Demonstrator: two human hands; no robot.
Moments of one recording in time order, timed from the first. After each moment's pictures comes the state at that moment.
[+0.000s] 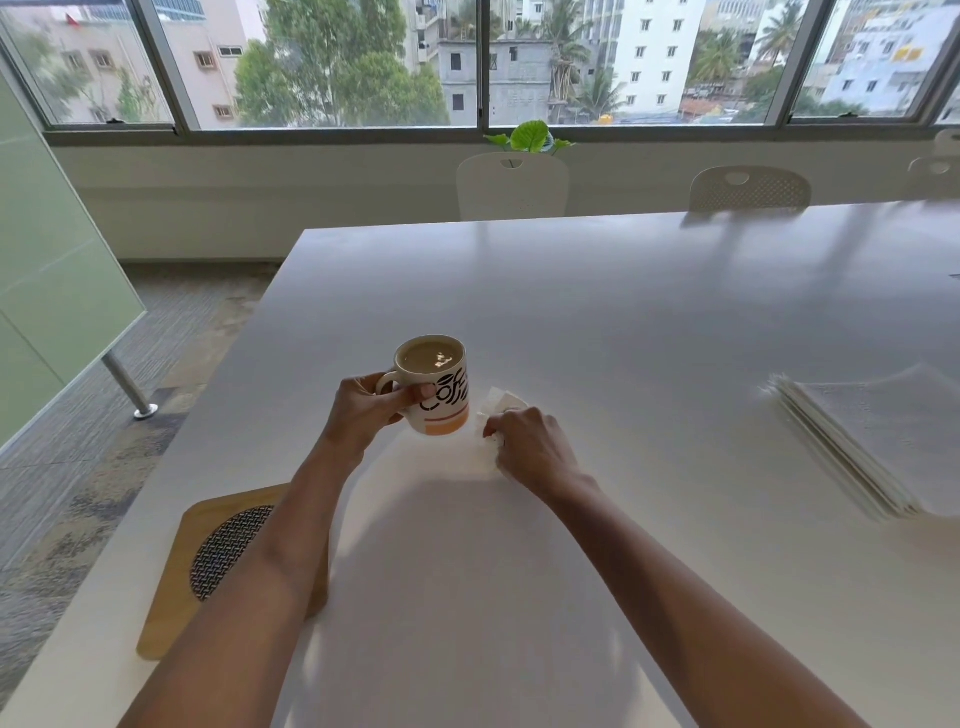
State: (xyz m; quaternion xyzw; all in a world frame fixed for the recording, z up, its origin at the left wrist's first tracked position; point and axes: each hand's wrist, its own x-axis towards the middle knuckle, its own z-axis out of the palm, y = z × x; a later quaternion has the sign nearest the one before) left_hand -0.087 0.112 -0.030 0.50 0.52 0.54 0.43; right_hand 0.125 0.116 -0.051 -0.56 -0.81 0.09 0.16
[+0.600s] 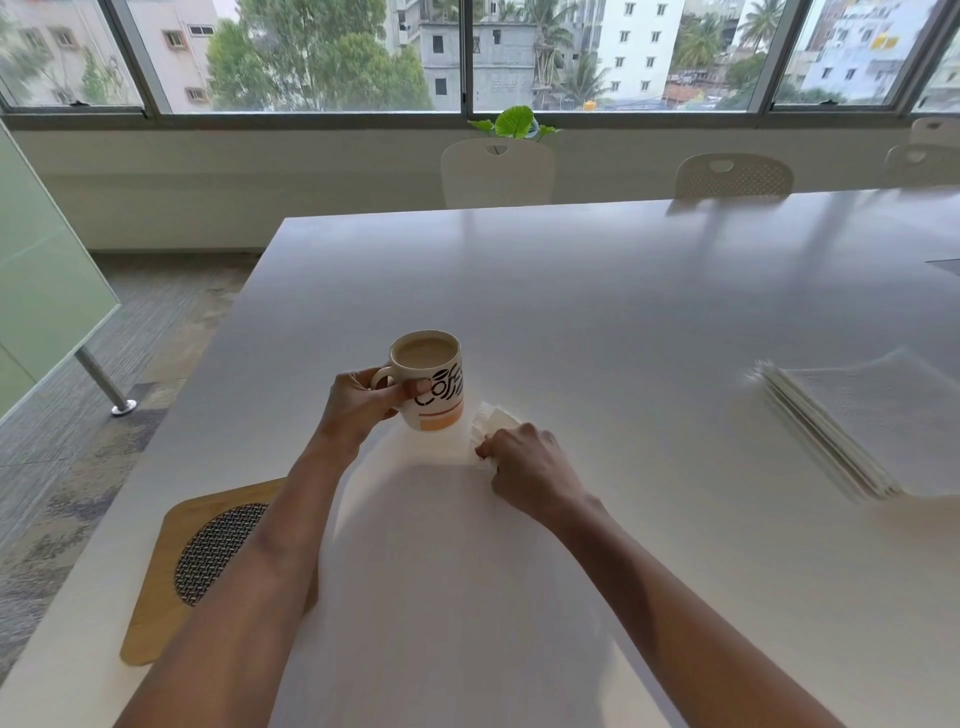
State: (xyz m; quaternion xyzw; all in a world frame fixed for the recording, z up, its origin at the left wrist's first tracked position) left_hand -0.084 0.120 -0.039 0.51 0.52 0.53 0.43; right_hand 0.132 0.085 -0.052 -0.56 -0.82 0.11 0.09
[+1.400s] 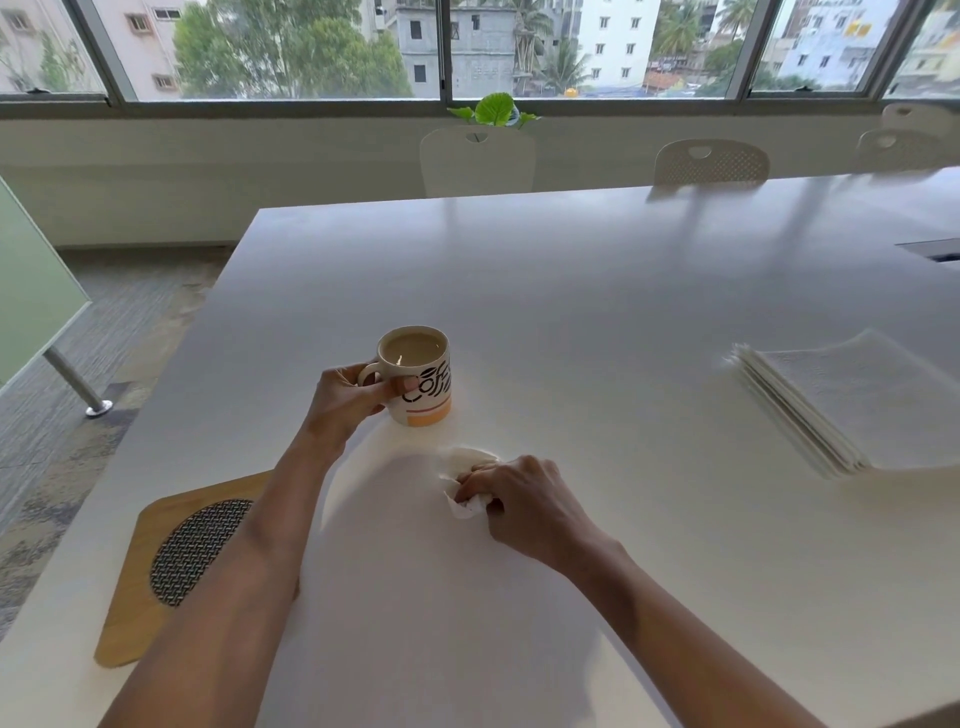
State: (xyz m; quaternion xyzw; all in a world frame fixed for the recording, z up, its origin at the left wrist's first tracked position) left_hand -0.083 0.123 -0.049 0.52 0.52 0.51 0.44; right_hand 0.152 0.031 -0.054 -0.47 -0.86 0.12 0.17
